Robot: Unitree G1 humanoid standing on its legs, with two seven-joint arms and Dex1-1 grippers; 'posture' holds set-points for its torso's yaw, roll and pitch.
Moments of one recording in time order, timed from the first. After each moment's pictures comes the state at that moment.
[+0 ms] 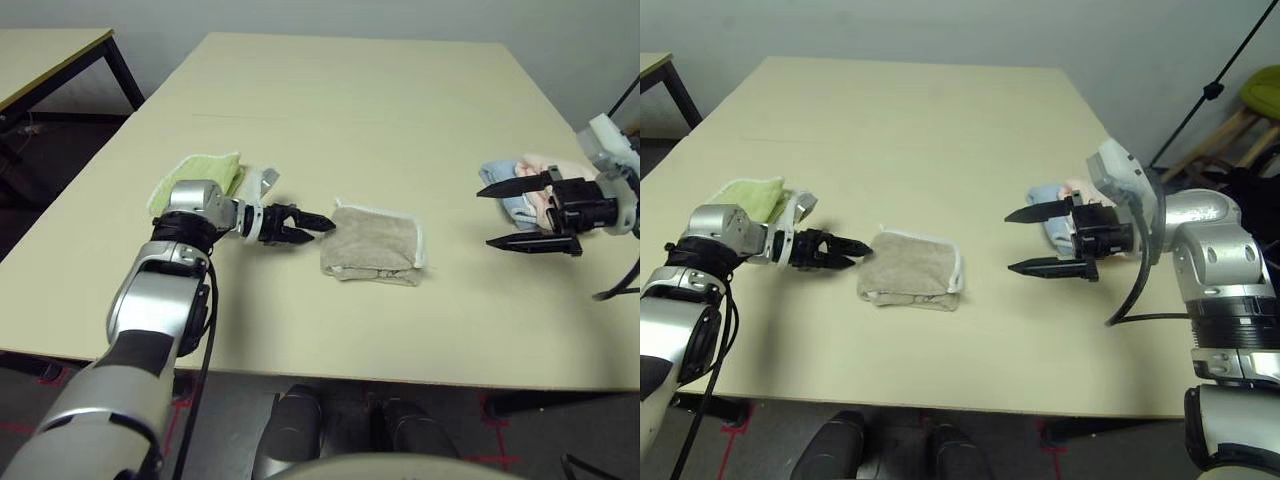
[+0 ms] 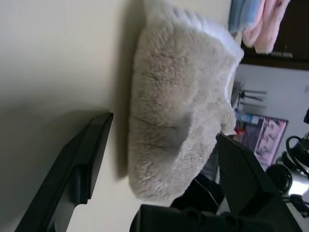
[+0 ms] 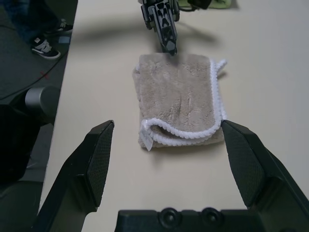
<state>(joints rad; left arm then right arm) -1.05 0.42 -0.13 0.96 -0.42 1.28 -1.08 -0.60 -0.97 -0.01 0.21 0.48 0.29 1.61</state>
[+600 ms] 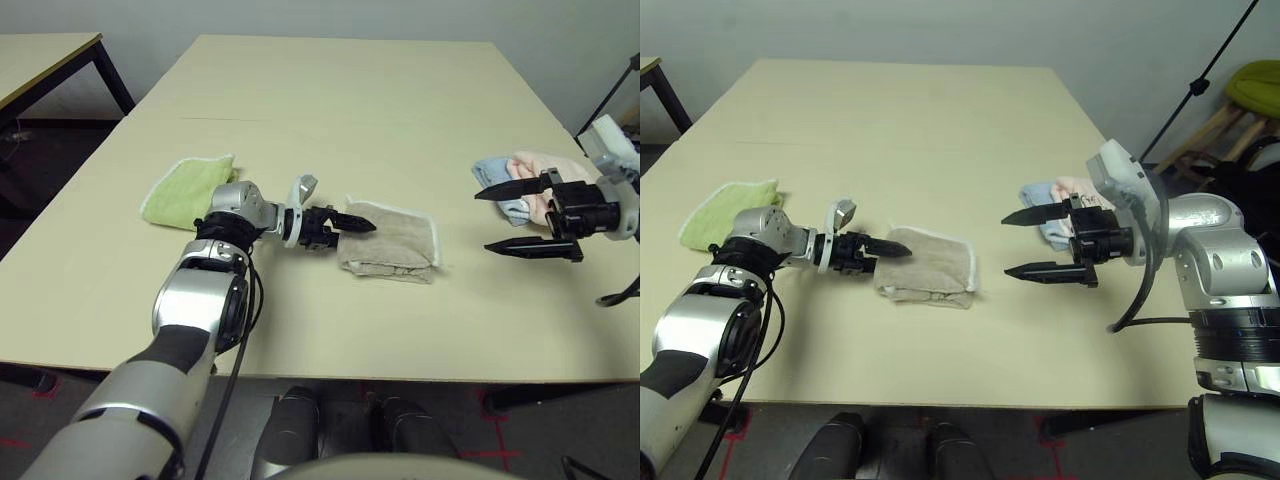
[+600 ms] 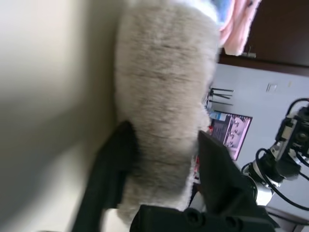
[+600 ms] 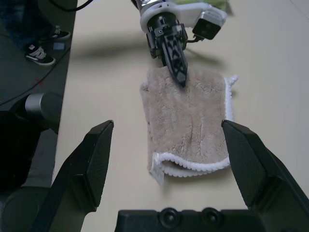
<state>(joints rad) -1.03 0.25 0.12 0.99 -0.45 1.31 -0.88 -0.57 -0.96 -0.04 0.14 0.50 0.33 1.58</state>
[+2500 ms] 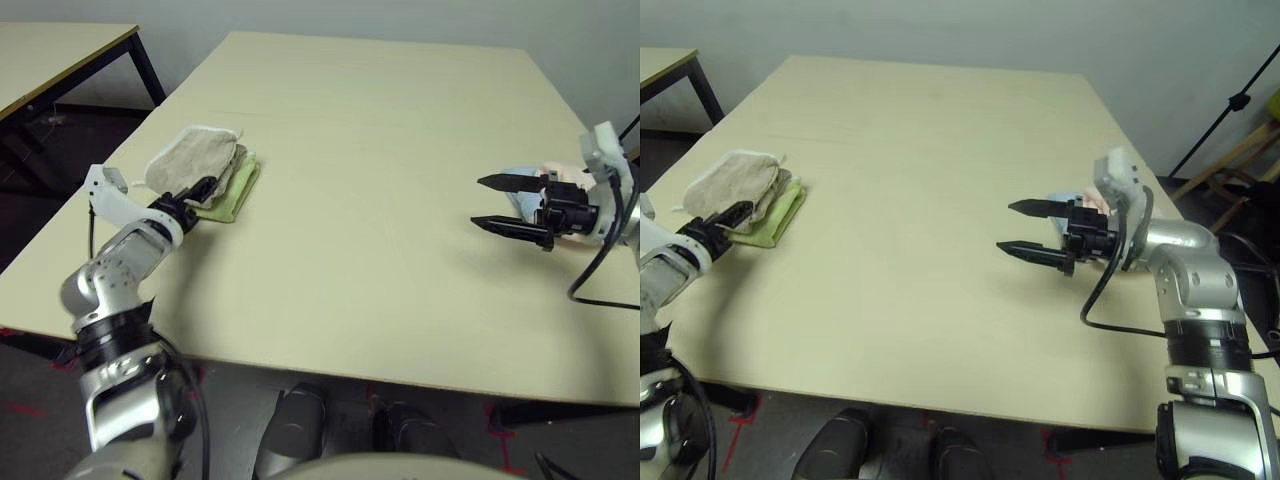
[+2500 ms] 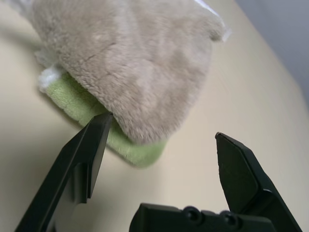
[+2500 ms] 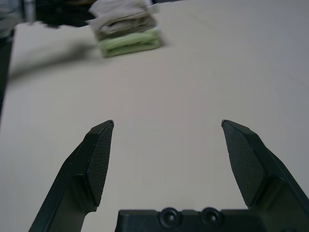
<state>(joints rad) -0.40 0.49 0.56 -0.10 -0.72 1.03 -0.07 -0.46 -0.78 -0.22 0.20 0.53 0.37 1.23</state>
